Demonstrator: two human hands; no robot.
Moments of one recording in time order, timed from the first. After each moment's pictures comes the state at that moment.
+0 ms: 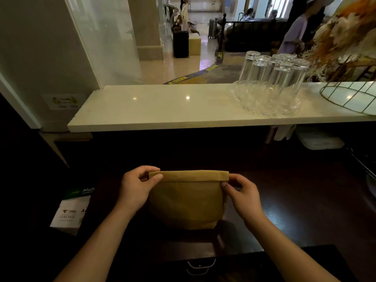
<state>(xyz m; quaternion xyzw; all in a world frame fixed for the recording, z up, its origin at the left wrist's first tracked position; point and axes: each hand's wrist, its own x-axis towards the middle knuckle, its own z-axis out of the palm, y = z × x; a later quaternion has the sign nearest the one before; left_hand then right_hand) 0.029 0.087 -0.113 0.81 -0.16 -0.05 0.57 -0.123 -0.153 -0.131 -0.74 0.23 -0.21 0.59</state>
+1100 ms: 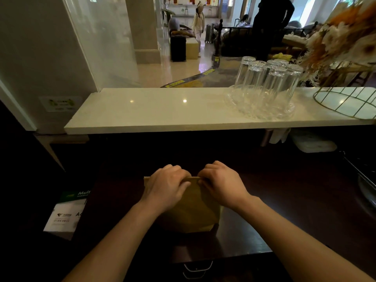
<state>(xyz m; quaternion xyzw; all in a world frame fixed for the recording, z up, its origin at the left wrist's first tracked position) 0.004 0.028 -0.090 0.88 -0.43 0.08 0.20 -0.085 -0.143 -0.083 -0.98 -0.01 -0.16 0.12</state>
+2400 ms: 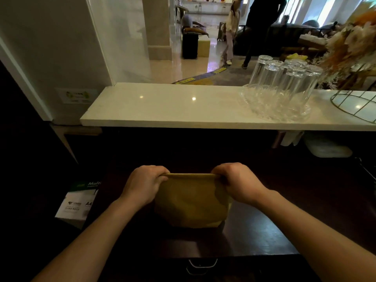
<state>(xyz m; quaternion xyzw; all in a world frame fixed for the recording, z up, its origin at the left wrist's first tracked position) 0.033 0.094 -0.094 0.91 -0.34 0.03 0.25 -0.083 -0.158 -0.072 -0.99 -0.01 -0.05 0.13</state>
